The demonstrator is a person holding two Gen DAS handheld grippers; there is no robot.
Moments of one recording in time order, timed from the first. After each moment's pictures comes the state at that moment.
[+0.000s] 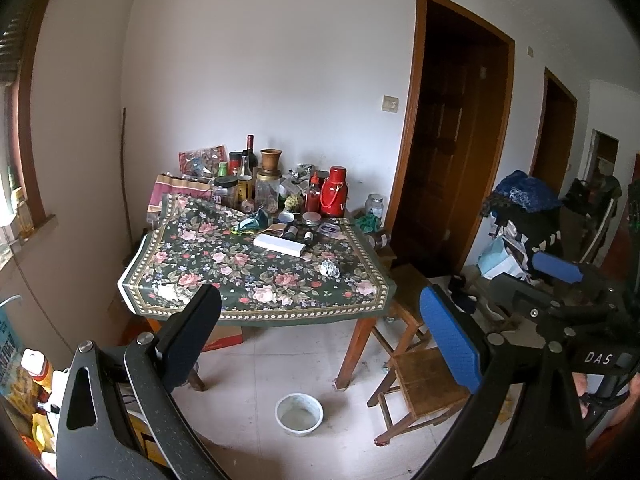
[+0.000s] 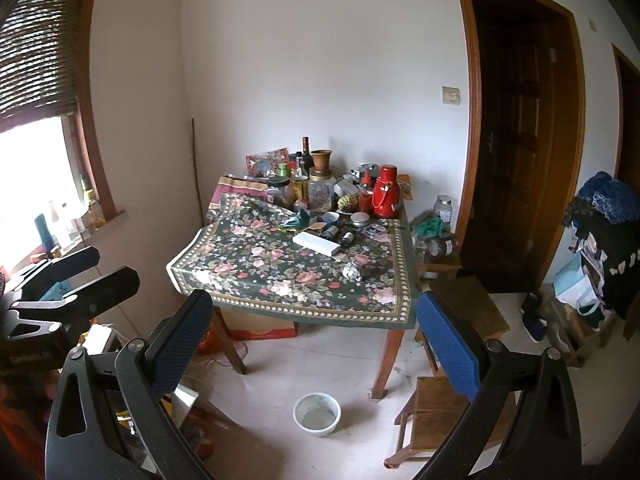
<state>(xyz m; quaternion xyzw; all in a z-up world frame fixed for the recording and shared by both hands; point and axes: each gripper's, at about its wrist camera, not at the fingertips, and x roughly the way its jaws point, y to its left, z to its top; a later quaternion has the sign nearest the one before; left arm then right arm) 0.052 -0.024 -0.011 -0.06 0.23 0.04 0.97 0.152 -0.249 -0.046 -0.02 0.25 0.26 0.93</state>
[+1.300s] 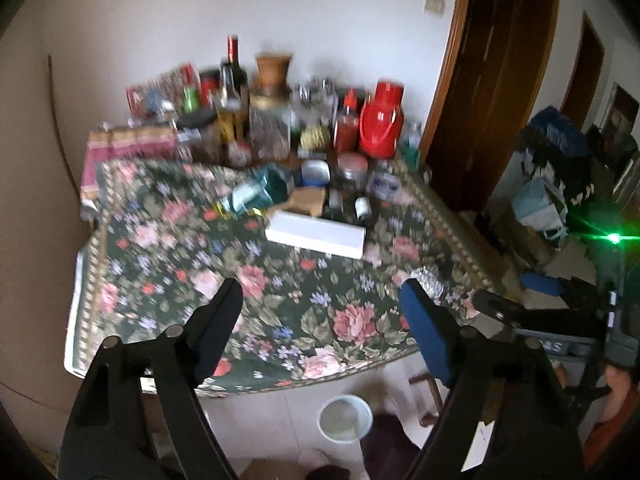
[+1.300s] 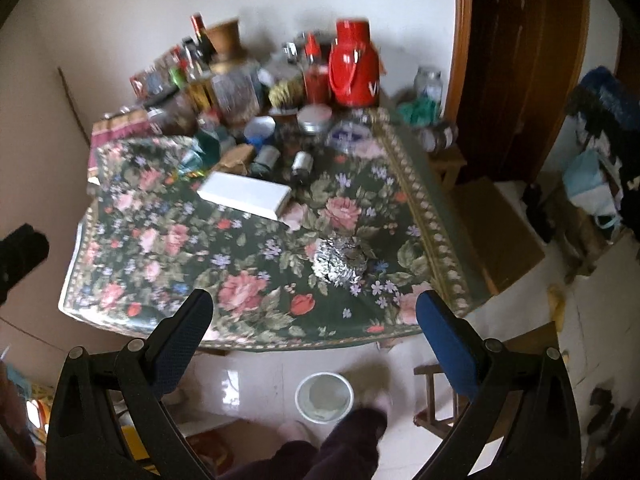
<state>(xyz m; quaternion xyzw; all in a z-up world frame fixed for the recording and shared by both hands) 0.425 0.128 -0.136 -0.05 0.41 -0.01 0.91 0.471 -0.122 -0.210 0.01 0.50 0.14 0.86</state>
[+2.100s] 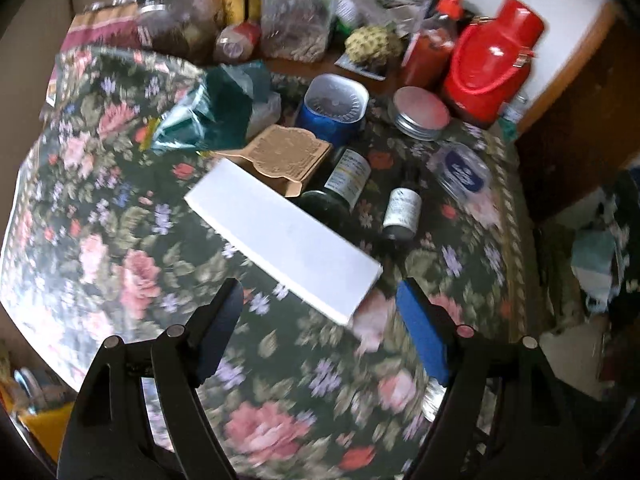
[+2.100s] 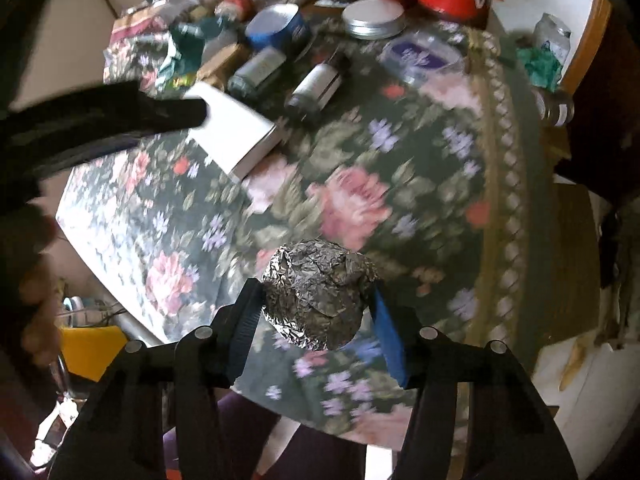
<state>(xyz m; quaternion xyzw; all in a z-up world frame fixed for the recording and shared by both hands) 0.642 0.077 -0.265 -0.17 0.54 0.15 0.81 0.610 -0.137 -0.280 -0.06 0.60 0.32 0.73</state>
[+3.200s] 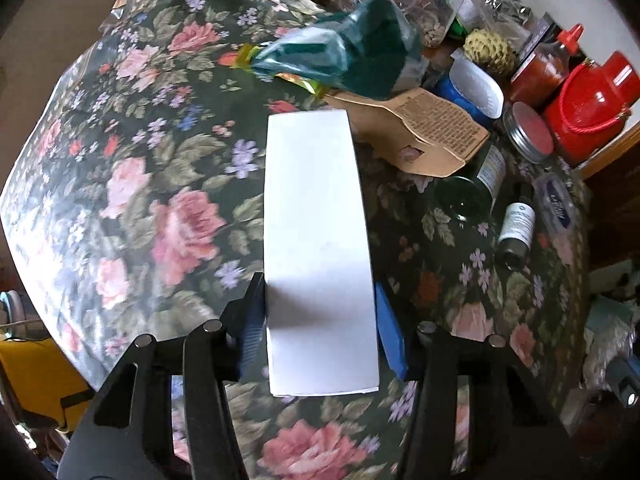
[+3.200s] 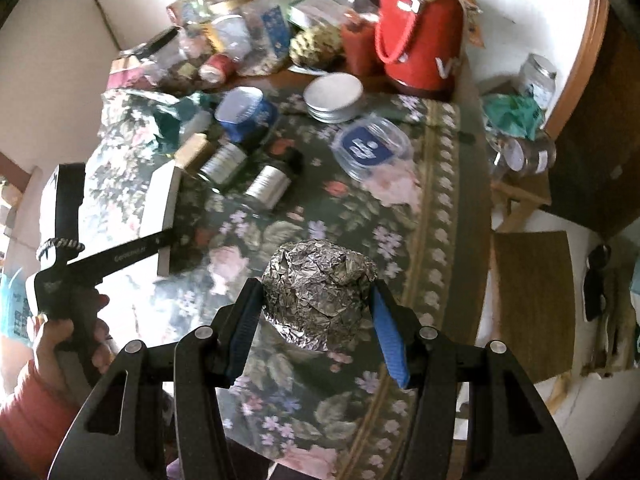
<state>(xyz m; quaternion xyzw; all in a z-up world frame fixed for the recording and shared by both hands) 0.602 0.137 -0.307 -0.24 0.54 0.24 0.77 0.653 -0.146 -0.239 -0.07 0.54 0.33 0.77</state>
